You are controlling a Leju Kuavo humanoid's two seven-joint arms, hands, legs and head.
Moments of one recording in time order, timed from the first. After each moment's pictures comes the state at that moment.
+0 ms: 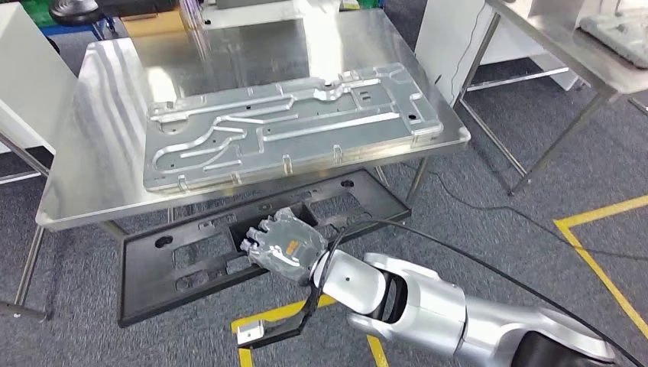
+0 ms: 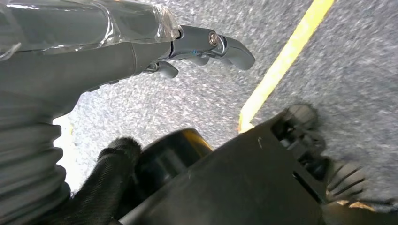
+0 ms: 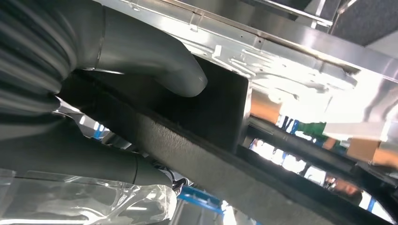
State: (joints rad) left arm -0.12 -0.01 -0.86 -0.23 0.16 0.17 0.21; right arm -0.77 -0.19 1.25 -1.63 1.19 0.10 0.20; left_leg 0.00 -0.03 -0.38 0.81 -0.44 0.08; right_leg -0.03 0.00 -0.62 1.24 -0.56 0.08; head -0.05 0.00
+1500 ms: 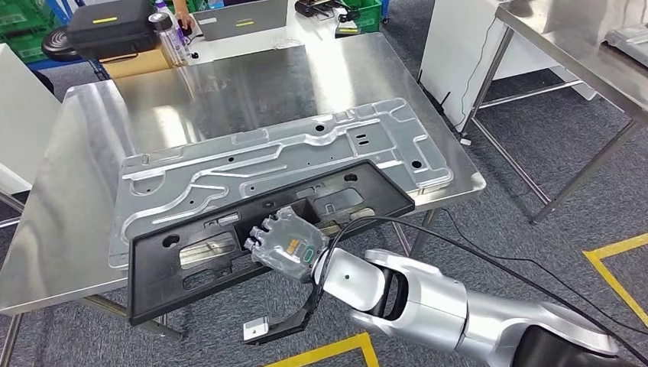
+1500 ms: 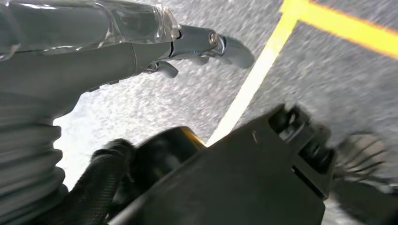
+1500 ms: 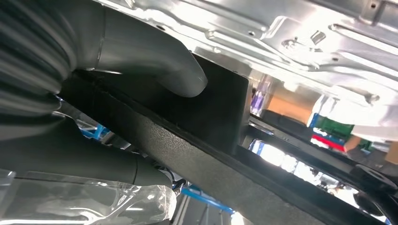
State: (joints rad) left arm -0.14 0.00 -0.88 -0.23 0.15 0.17 0.20; right arm -0.80 -0.20 1.27 -1.62 1.23 0.13 0.19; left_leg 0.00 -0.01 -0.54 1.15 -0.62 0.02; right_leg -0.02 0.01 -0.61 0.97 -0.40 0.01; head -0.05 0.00
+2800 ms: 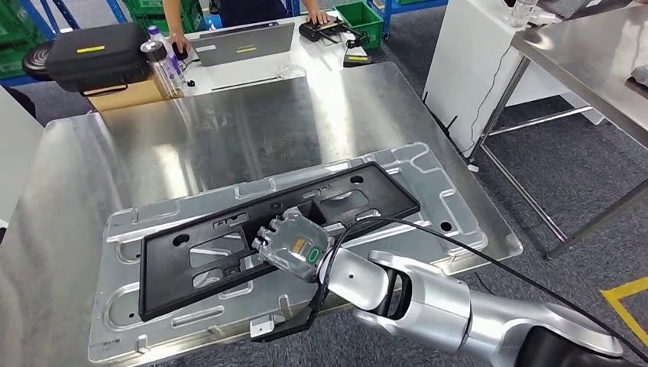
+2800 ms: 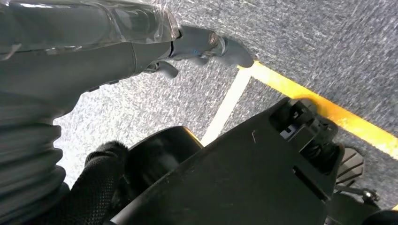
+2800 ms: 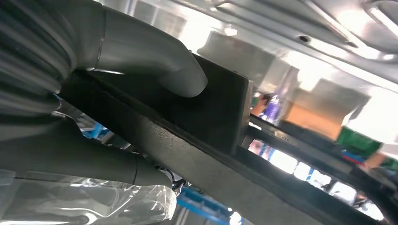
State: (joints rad) left arm -0.14 0.00 -0.88 -0.23 0.16 0.17 0.20; right arm -0.80 -0.22 1.27 -1.62 1.22 0.14 0.20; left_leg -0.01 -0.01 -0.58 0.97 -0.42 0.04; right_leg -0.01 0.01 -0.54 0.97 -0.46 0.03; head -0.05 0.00
